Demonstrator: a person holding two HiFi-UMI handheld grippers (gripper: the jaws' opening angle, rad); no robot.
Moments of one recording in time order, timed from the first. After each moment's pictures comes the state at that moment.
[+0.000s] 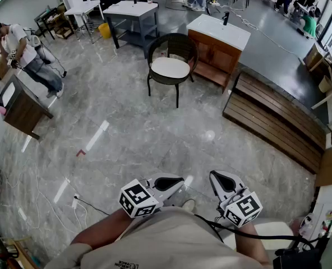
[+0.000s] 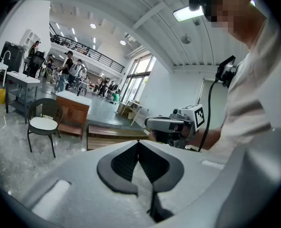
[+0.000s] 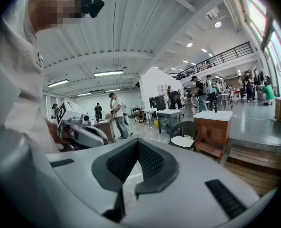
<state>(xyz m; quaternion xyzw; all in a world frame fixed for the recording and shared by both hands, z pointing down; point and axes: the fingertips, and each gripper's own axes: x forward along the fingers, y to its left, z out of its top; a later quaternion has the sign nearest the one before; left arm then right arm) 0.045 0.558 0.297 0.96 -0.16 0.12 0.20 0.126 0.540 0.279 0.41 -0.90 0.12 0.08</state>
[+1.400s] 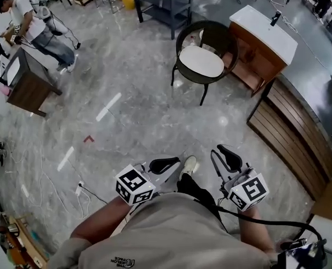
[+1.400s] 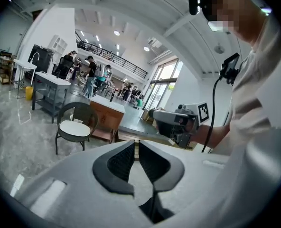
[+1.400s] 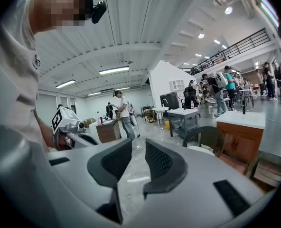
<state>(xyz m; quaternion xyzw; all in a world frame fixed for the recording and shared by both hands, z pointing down) -0.094 0.259 0.334 0.92 -0.29 0.10 0.24 -0.002 0.213 0.293 0.33 -0.93 0.12 0.08</state>
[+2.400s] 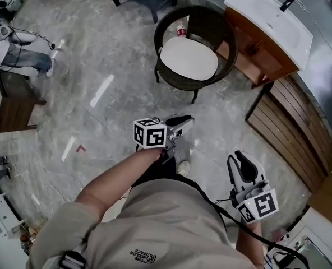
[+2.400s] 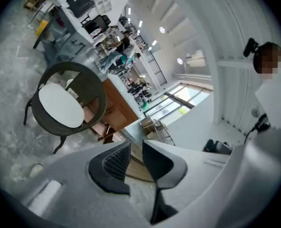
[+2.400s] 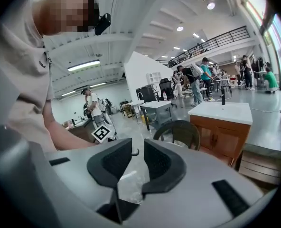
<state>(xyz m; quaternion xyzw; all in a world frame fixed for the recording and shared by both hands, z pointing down) -0.001 -0.188 0.489 0.84 -0.24 0.01 0.49 0.109 -0.096 0.343 0.43 -0.88 0.19 0.10</state>
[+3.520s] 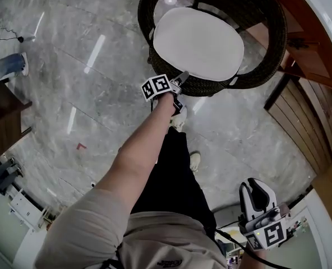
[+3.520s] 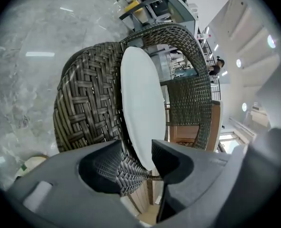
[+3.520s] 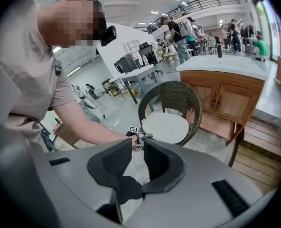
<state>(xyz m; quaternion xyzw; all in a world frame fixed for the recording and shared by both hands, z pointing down) -0.080 -0.499 0.954 0.56 -0.40 -0.02 0.72 0.085 -0.293 0.547 0.44 -0.79 0.38 0.21</state>
